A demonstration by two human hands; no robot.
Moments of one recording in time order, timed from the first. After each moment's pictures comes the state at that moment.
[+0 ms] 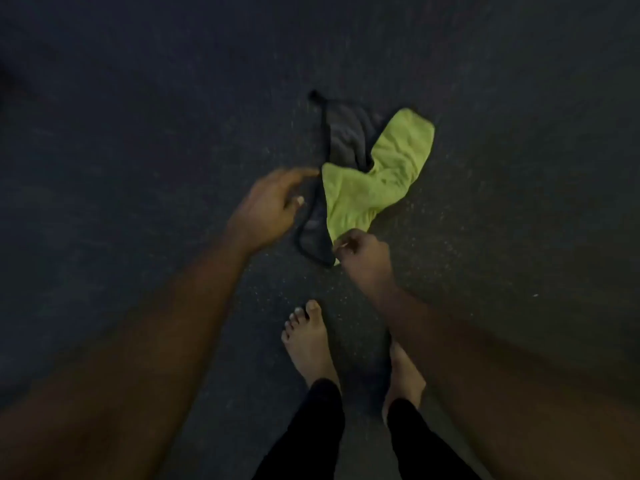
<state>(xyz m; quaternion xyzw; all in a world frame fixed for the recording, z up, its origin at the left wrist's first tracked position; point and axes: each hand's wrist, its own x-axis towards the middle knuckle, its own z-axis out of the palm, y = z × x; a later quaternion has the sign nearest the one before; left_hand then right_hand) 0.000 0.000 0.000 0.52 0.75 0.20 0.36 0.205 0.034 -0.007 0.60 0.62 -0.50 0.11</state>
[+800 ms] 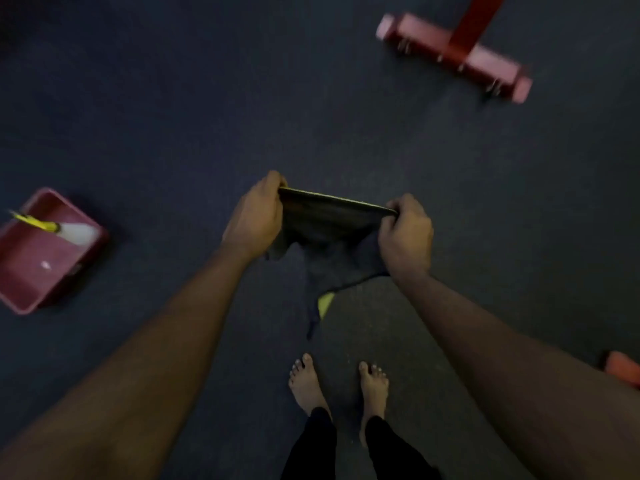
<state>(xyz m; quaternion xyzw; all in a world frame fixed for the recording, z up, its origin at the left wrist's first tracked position) -0.043 0.125 0.422 0.55 0.77 0.23 0.22 0.194 0.204 0.410 0.62 0.70 -0.30 -0.21</state>
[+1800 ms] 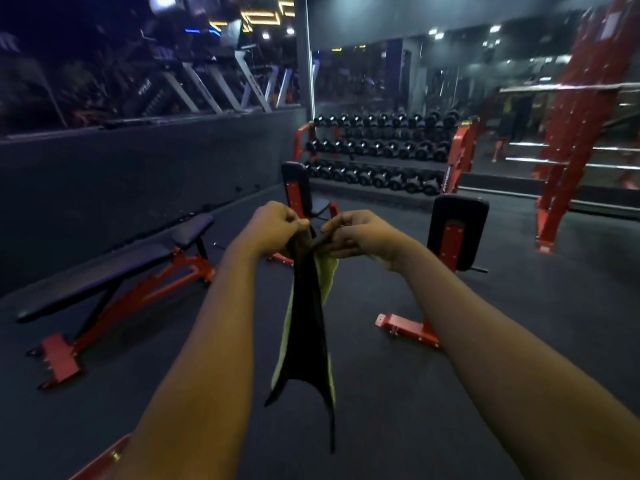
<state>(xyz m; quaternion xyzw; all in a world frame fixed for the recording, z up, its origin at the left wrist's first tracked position) -0.036 0.163 1.010 0.52 0.75 0.38 0.12 0.146 0.263 0.999 0.25 0.75 -0.58 -0.22</state>
